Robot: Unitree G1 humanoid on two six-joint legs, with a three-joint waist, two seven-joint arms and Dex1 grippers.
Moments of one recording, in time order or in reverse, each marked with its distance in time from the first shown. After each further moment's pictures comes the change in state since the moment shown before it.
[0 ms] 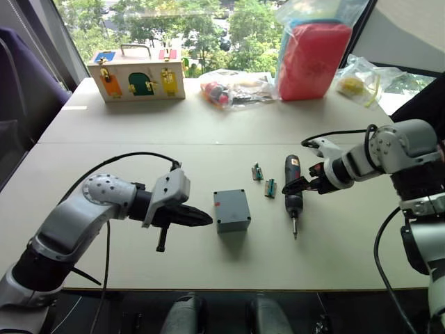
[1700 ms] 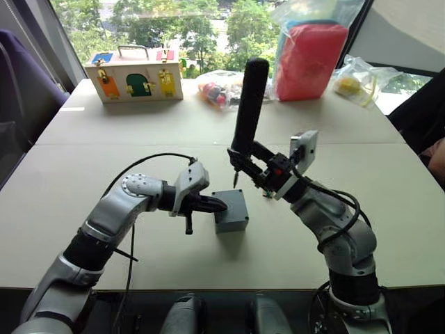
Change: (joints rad) left arm -0.140 -0.232 -0.136 0.298 0.153 -0.065 0.067; right arm 0.700 0.625 -0.341 -0.792 -0.375 -1.055 0.073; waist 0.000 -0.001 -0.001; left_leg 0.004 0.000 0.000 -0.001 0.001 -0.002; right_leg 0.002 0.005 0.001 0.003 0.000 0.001
